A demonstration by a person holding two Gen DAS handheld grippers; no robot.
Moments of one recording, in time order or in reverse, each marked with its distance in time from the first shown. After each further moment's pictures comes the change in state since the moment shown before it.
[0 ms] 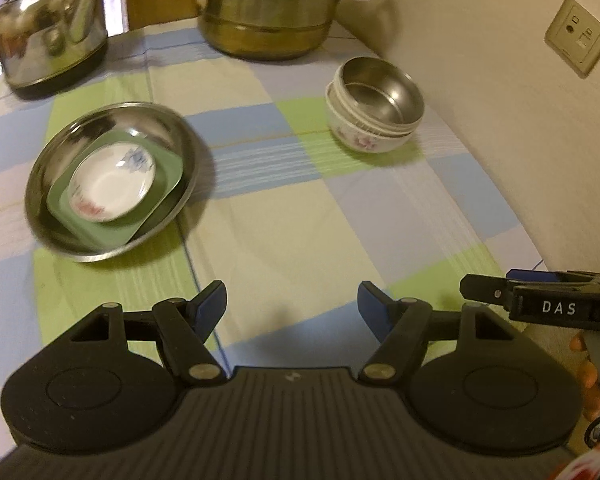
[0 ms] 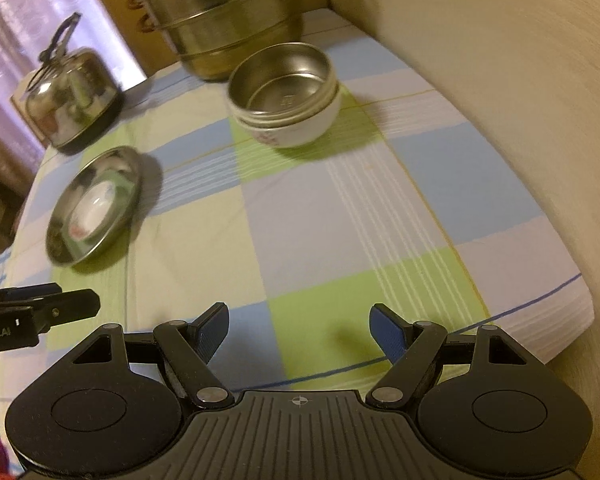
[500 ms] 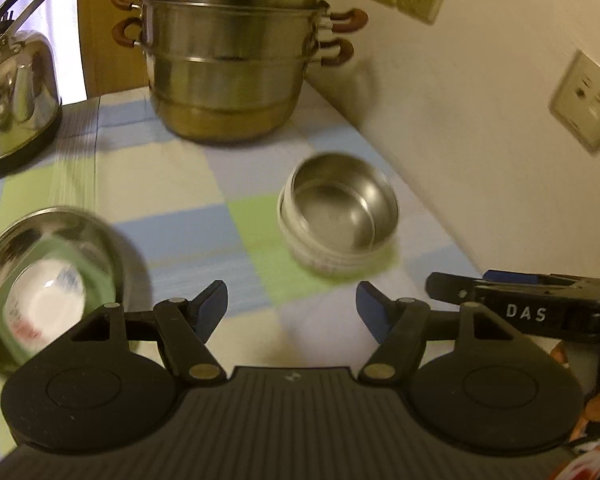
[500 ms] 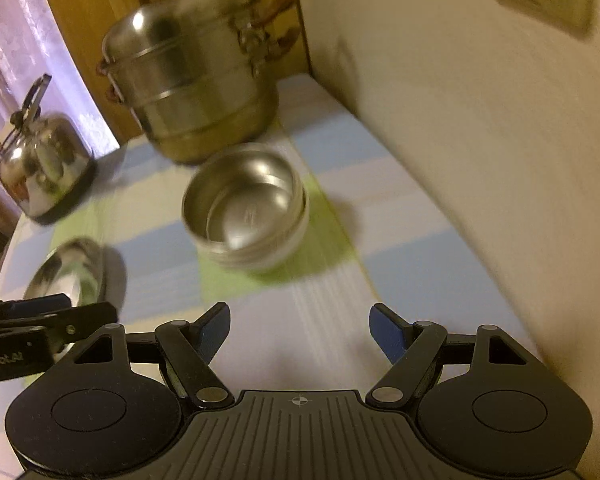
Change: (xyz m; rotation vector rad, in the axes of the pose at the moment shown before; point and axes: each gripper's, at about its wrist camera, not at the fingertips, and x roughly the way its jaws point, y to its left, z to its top) left arm 0.050 -0.047 0.092 -0.010 -0.163 -0.026; right arm 0.024 -0.019 0.098 -0.039 -0.167 -0.013
